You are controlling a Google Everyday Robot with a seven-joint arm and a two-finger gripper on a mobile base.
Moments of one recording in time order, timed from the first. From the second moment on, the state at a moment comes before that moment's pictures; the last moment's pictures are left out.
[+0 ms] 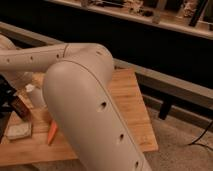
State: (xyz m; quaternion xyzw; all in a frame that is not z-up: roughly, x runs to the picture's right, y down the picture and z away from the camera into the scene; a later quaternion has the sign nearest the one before) arm -0.356 -0.003 0.682 -0.22 0.10 0.35 0.90
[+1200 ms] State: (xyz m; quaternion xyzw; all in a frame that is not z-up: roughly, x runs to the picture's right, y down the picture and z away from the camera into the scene) arm -0.448 0.009 0.593 -0.21 0.02 0.25 0.94
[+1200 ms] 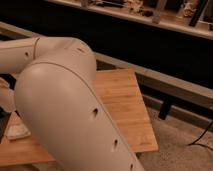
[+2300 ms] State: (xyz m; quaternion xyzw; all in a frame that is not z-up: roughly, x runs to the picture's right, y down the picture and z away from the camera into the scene) arm -0.479 -0.013 0.629 -0.19 0.00 0.25 0.95
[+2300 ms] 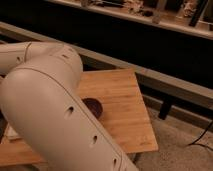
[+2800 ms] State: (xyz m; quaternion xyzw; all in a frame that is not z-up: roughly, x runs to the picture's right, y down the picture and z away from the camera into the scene) arm -0.472 -0.004 0.659 -0.21 0.03 0.26 0.94
